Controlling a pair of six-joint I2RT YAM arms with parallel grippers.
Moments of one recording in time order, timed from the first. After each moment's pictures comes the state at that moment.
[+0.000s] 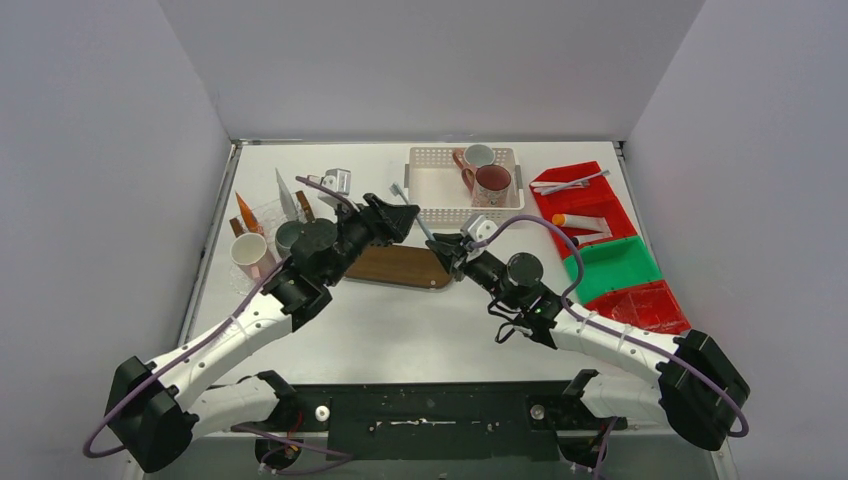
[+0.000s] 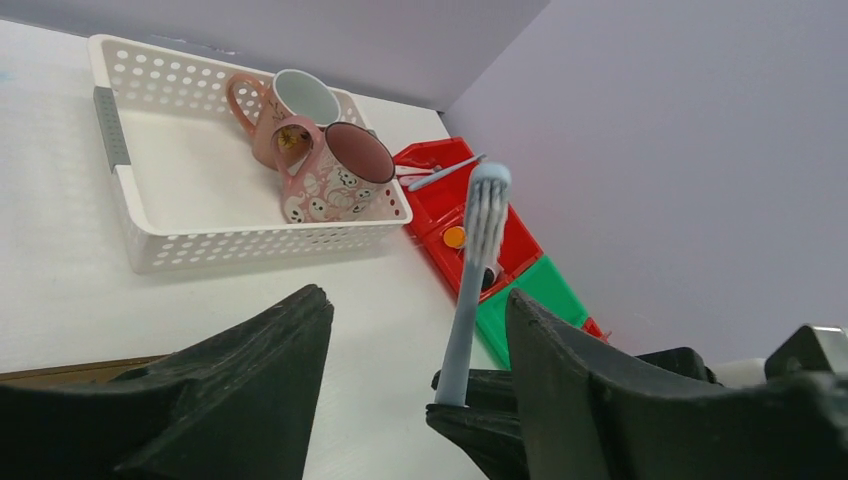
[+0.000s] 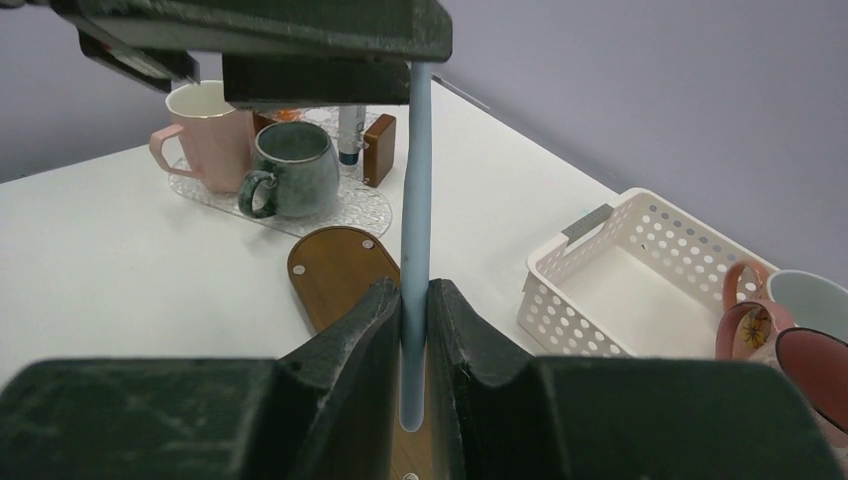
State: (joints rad) left arm -0.70 1.07 0.80 0.30 -0.12 -0.71; right arm 0.81 1.16 0.55 0.71 -0.08 -0.09
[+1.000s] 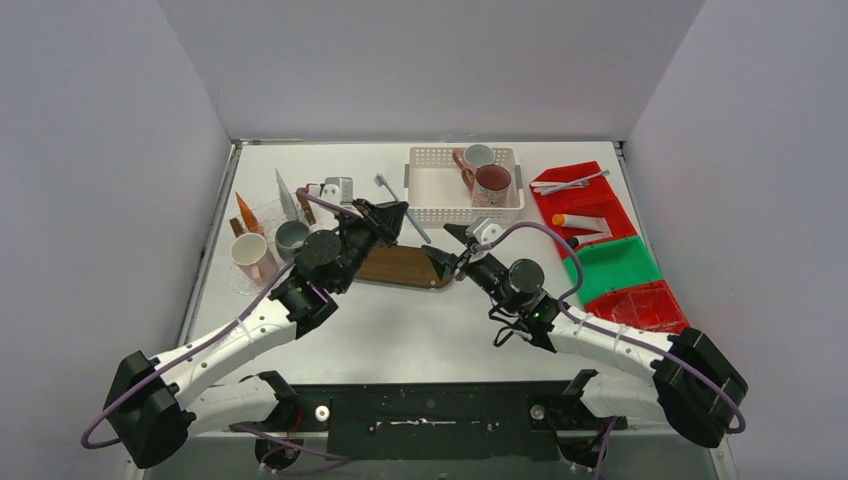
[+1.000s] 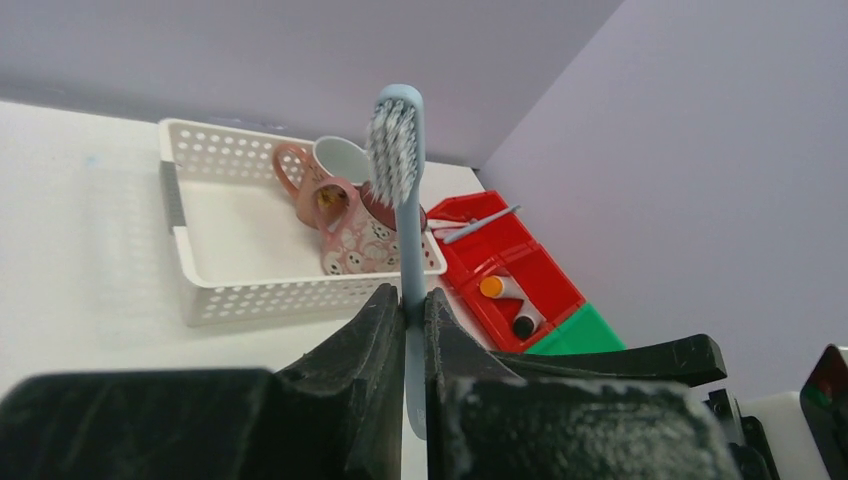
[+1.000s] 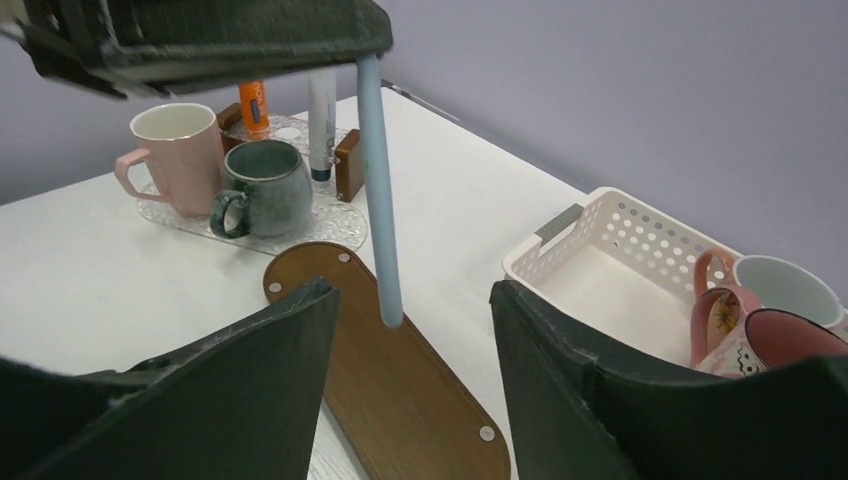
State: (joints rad) left arm -0.79 1.10 0.75 0.46 -0.31 -0.58; right arm 0.83 1.18 0.51 0.82 0.00 -0.09
